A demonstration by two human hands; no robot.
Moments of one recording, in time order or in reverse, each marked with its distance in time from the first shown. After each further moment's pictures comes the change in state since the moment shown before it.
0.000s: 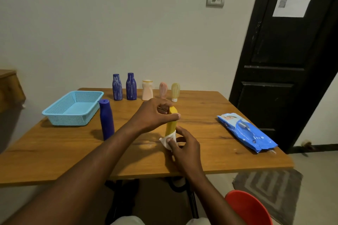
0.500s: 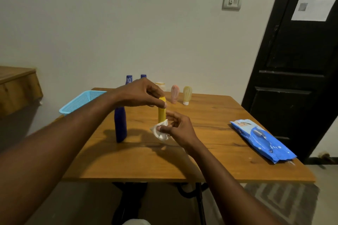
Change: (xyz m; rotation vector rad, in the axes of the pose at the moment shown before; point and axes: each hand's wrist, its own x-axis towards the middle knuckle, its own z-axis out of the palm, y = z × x) left_hand 0.028 0.006 -0.109 0.163 -0.267 0.000; right_hand 0.074 -0.033 0.039 0.139 -0.350 0.023
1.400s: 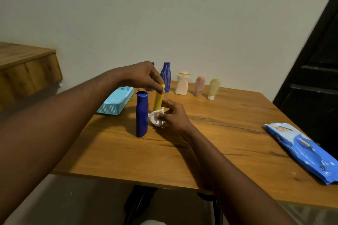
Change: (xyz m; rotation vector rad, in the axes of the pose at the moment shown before) left_hand 0.024 -0.095 -0.061 0.142 -0.032 -0.118; right_hand 0.081 0.009 0.088 -0.002 -0.247 0.052
